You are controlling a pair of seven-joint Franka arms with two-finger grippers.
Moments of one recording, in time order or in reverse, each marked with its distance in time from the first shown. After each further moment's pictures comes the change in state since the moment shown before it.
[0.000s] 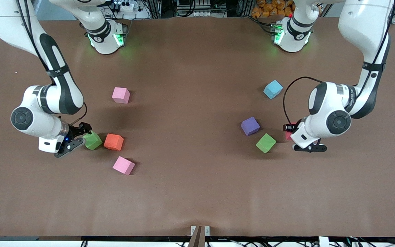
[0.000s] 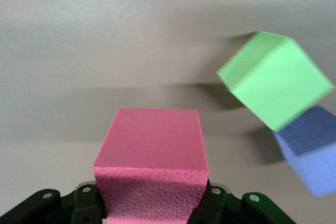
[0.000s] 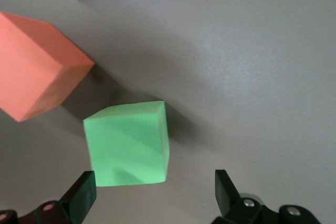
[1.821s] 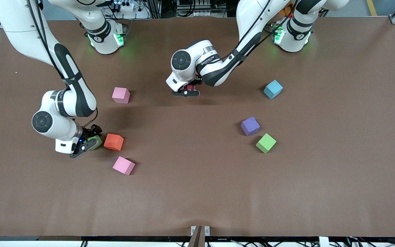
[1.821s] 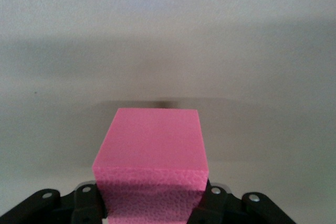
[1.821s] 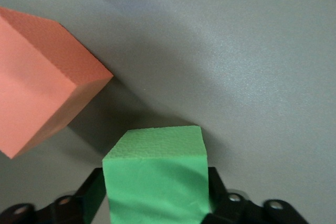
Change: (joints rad) left arm -0.583 0.319 -0.276 0.251 -0.002 0.114 -0.783; right arm 0.060 0.063 -0.008 -0.042 0.025 0.105 0.001
